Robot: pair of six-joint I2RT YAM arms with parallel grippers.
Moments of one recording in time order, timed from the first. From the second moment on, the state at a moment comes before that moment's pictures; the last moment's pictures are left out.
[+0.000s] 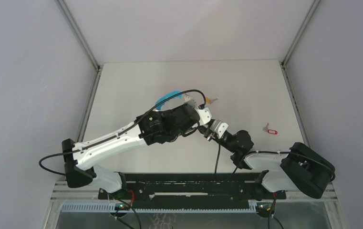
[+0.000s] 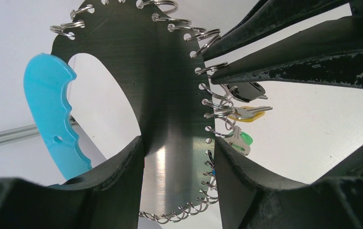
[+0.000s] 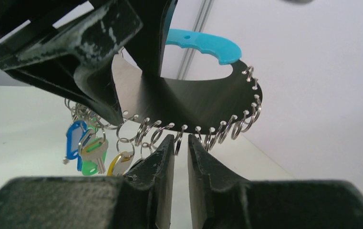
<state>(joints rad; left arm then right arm) -1.18 1.43 1.49 -0.98 -0.60 0.24 0.84 1.30 0.30 1.35 -0.19 -0.27</state>
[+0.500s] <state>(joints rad) -1.18 1.43 1.49 -0.98 -0.60 0.22 0.85 1.29 0.31 1.33 -0.19 -0.28</state>
